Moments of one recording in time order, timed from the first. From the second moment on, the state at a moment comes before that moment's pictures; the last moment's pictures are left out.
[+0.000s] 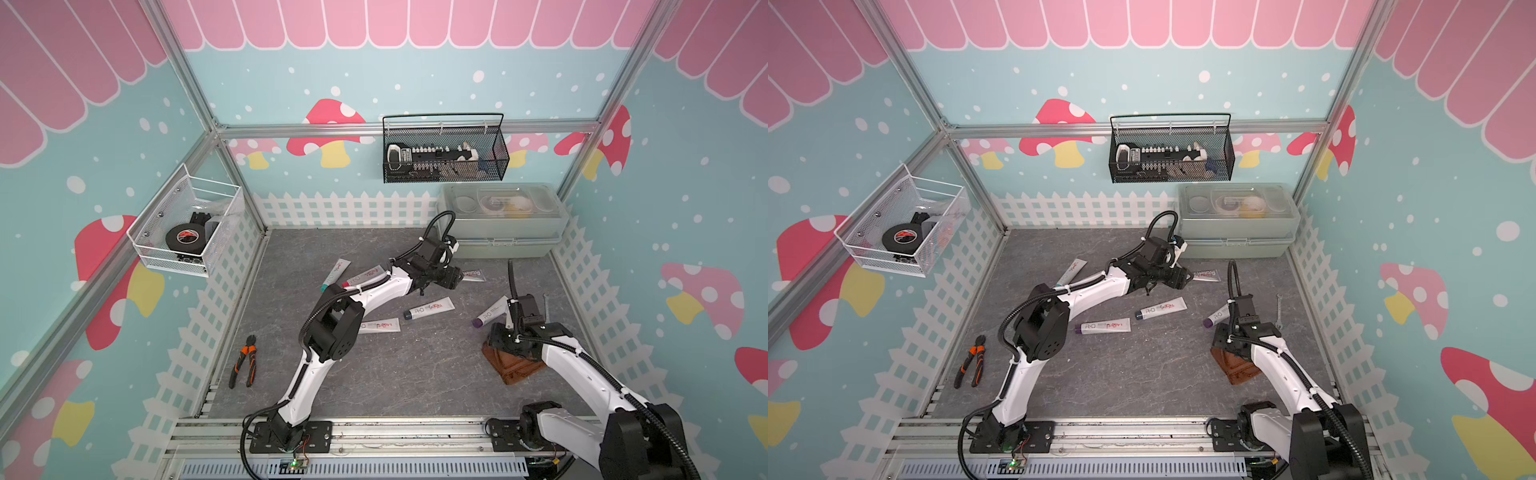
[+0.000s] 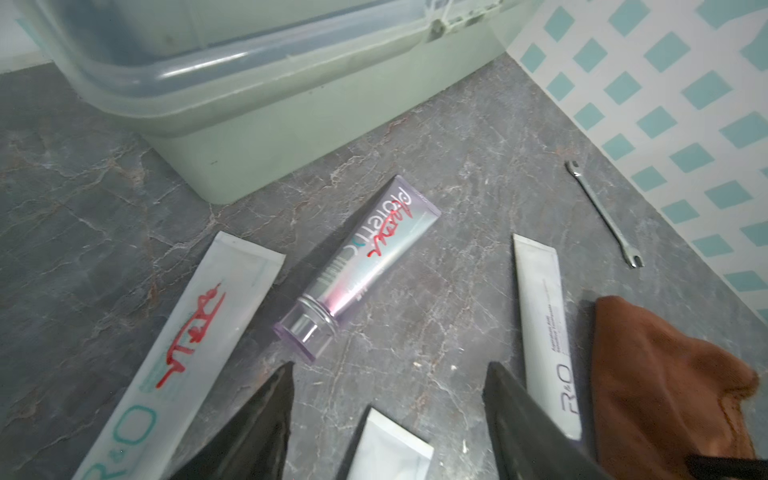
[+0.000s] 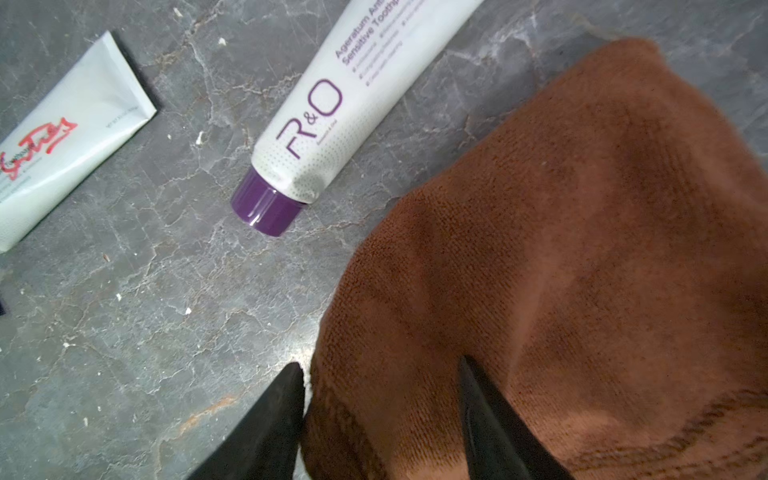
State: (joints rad) left arm -0.72 2.30 1.89 -0.26 0.18 -0.20; right arm 0.15 1.10 0.59 -0.65 -0.04 0.44
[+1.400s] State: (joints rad) left arm -0.71 2.60 2.27 -0.55 0.30 -0.14; right arm 0.15 1.09 0.58 -0.63 -0.05 0.43
